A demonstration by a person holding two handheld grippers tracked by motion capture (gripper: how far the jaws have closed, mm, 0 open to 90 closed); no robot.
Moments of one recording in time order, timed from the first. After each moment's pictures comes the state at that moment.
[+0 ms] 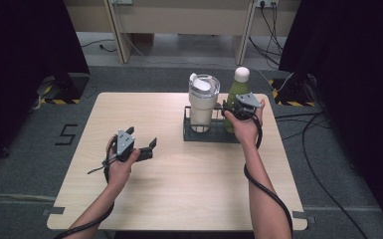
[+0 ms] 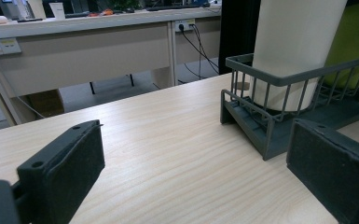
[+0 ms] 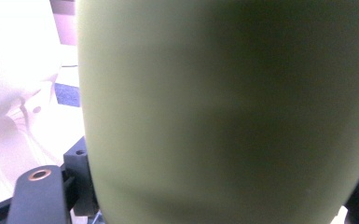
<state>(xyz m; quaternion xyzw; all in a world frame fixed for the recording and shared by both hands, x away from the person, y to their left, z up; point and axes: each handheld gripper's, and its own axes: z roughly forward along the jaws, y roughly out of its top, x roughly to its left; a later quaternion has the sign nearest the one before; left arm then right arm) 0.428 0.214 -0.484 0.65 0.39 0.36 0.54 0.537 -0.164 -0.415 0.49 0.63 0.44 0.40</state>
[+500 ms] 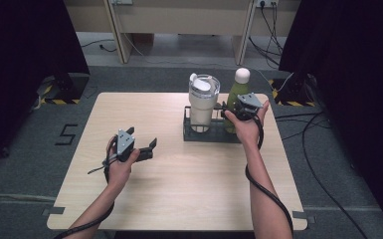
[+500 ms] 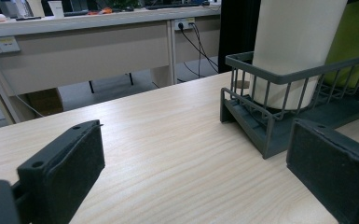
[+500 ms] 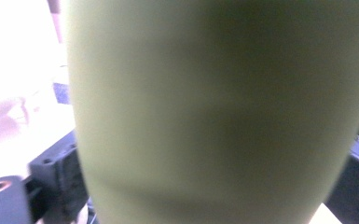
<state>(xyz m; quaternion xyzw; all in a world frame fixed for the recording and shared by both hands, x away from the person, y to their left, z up) 0.429 0.215 -0.485 0.65 0.39 0.36 0.54 0.533 -0.167 -0.412 0.49 0.64 0.44 0.40</state>
